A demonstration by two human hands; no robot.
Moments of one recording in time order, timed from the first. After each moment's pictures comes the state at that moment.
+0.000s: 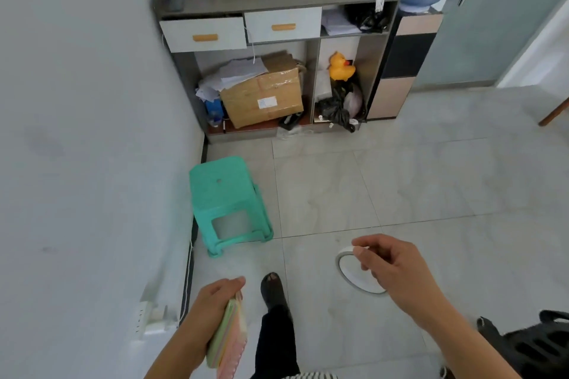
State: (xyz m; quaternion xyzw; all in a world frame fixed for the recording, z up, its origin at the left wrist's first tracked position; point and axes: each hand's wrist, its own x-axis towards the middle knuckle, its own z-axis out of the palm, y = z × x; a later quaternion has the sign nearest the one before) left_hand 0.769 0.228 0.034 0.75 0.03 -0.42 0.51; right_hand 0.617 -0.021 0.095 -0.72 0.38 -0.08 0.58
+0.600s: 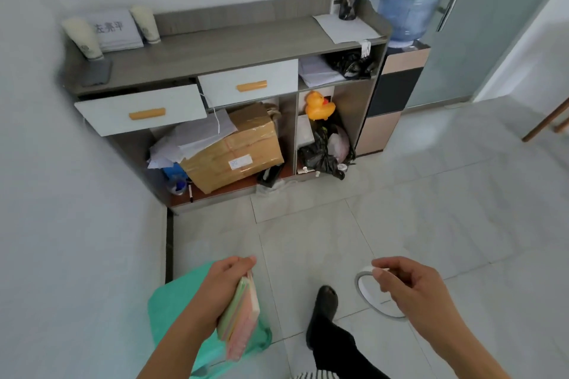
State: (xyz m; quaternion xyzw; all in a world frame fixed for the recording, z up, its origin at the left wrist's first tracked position) left_hand 1.172 -0.082 0.057 0.75 -0.09 -0.44 0.49; right_hand 0.938 -0.263 0.096 -0.67 0.47 -0.13 0.56
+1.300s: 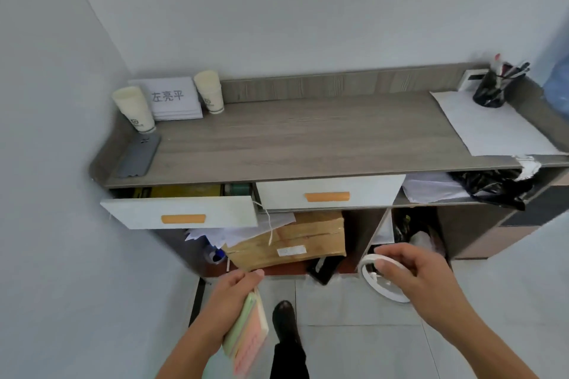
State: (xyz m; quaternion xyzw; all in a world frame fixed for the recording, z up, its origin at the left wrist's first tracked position) left_hand 1.554 -0.308 0.068 0.79 0.02 -0.35 0.51; right_hand 1.402 -0.563 0.106 -0.78 0.32 -0.08 0.53
